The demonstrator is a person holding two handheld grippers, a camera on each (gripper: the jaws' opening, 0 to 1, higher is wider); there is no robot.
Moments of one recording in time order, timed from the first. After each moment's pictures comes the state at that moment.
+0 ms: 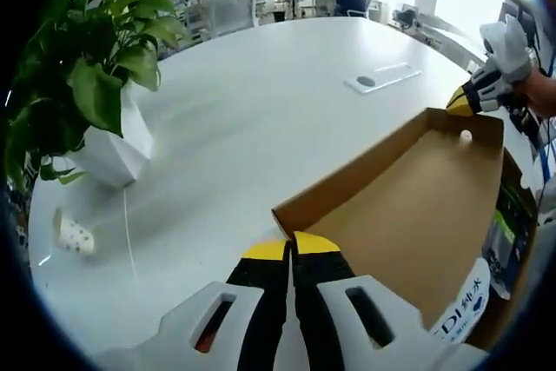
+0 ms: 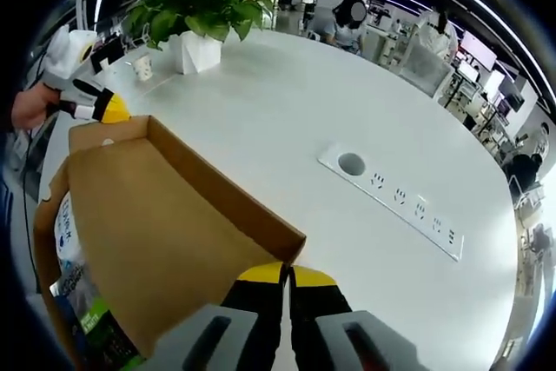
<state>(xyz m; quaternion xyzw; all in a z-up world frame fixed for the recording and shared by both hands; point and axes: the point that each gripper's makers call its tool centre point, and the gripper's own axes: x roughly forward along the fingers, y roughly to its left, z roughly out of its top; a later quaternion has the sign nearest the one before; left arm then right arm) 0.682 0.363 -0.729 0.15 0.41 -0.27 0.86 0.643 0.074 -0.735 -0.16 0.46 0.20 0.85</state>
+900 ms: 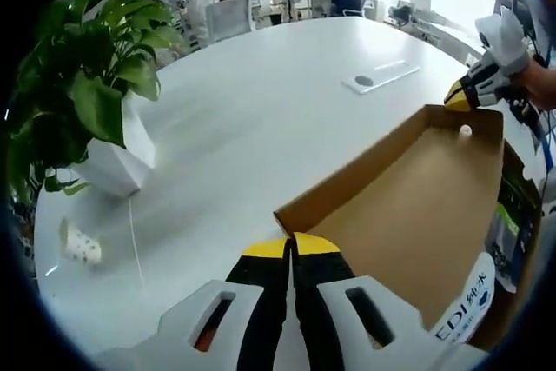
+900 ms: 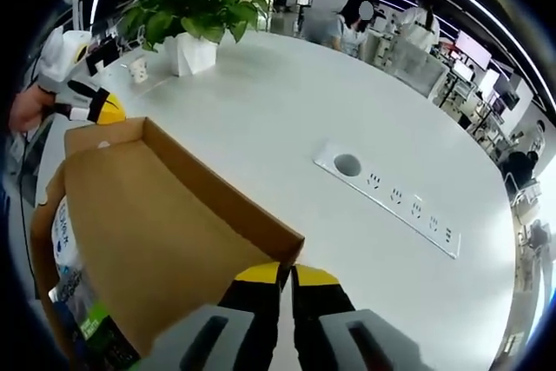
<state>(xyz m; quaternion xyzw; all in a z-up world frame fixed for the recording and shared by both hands) 0.681 0.362 -0.721 0.17 0.39 -0.27 0.86 0.645 0.073 -0.732 -0.16 0.45 0.18 0.86</state>
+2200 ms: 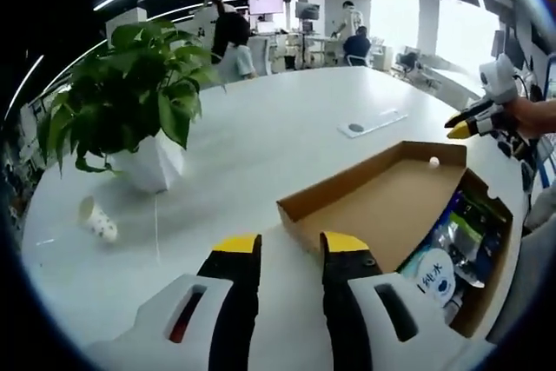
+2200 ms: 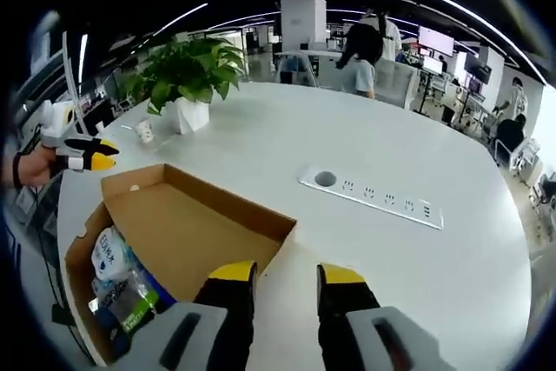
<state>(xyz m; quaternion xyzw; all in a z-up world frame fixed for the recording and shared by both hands) 0.628 0.397 -0.657 0.10 0.30 -0.26 0.91 0.593 0.045 -0.675 -0.04 0.37 0.17 0.91</state>
